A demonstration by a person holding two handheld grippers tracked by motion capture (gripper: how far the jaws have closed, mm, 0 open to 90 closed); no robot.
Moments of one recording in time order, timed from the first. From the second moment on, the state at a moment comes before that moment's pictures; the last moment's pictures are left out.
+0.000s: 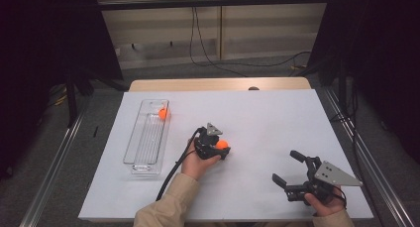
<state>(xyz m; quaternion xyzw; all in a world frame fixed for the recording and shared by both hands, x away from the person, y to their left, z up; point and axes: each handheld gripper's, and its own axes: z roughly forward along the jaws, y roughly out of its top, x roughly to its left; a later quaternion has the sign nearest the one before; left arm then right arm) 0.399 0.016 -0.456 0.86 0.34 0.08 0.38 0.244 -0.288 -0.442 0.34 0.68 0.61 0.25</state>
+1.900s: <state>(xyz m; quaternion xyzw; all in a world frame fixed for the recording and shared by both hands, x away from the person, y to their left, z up) 0.400 0.017 -0.459 0.86 0.34 0.08 0.37 0.244 -0.288 -0.442 0.33 0.68 0.61 0.25</state>
